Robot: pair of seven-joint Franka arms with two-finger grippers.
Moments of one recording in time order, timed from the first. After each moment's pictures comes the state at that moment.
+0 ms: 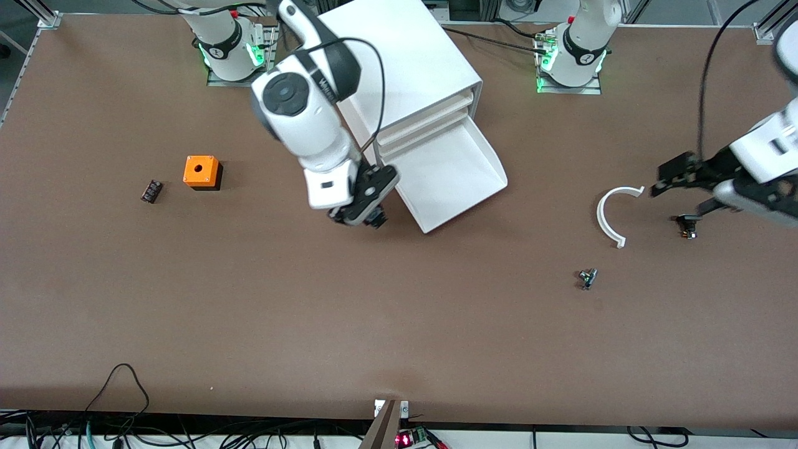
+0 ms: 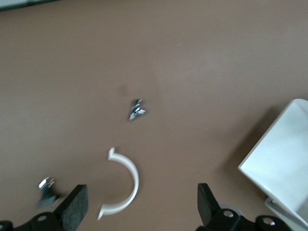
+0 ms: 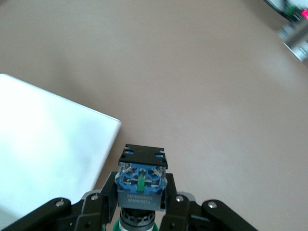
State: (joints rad) left arm 0.16 0.04 -0.12 -1.67 -0.09 1.75 0.30; right arm 0.55 0.47 0.17 -1.53 0.04 2.29 -0.29
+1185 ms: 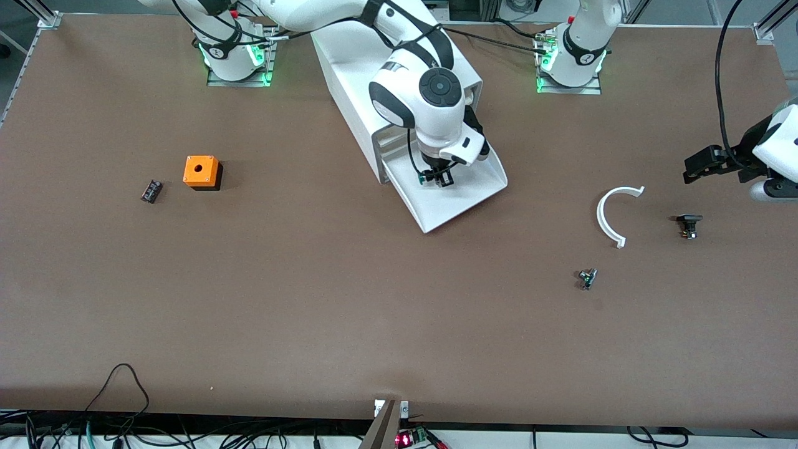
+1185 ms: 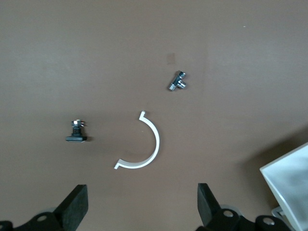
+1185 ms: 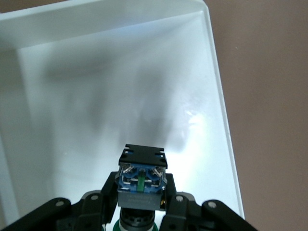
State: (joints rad) left arm 0.15 0.06 -0.12 -1.63 0.03 1.64 0.01; right arm 0.83 0.83 0.16 -1.15 -0.07 2.00 -0.95
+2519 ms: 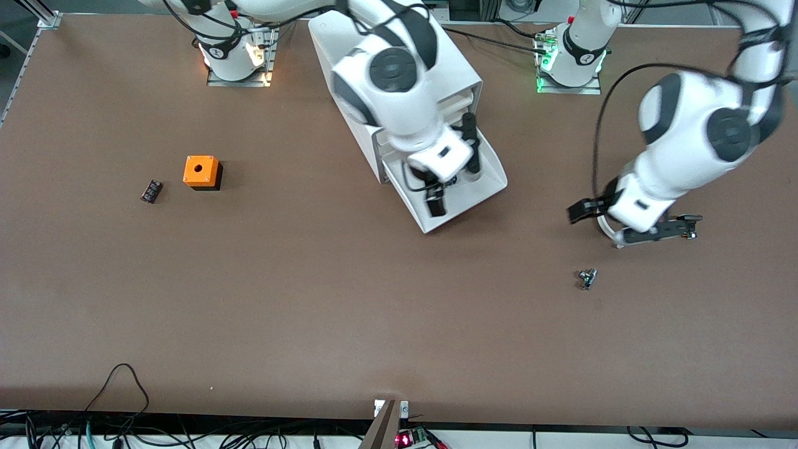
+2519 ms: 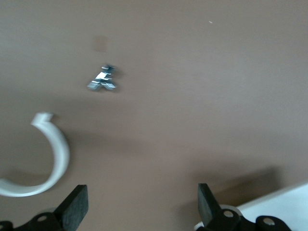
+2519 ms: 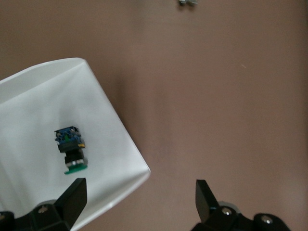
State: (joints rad) left arm 0.00 0.21 -0.22 -1.94 -0.07 2.15 -0.42; right arm 0.72 0.74 0.04 -0.96 0.12 1.95 -0.75
